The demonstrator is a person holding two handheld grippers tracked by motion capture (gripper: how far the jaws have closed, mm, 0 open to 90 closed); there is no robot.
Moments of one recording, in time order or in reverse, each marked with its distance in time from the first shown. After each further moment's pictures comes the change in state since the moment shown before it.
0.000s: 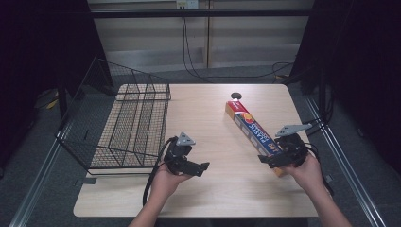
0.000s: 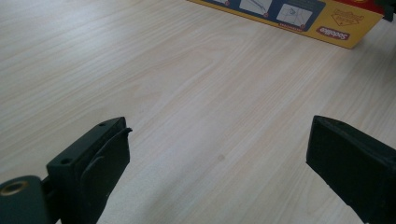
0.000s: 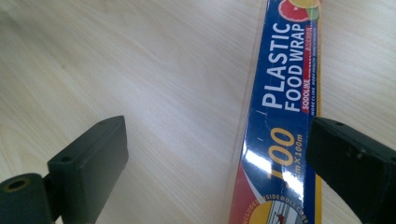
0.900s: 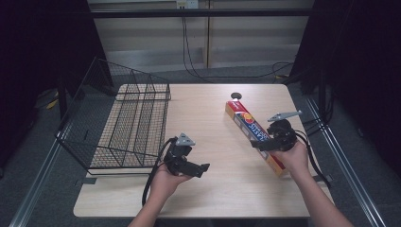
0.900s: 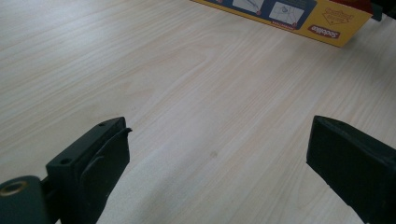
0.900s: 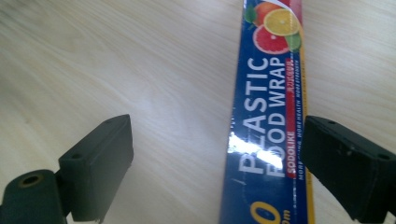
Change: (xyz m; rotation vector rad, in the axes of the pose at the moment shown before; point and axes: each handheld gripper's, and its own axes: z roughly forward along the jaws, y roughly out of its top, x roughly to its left) left arm -0.001 -0.001 -0.001 0.007 -0.026 -0.005; right arm -0.022 0.031 0.037 -0.003 -0.026 0.095
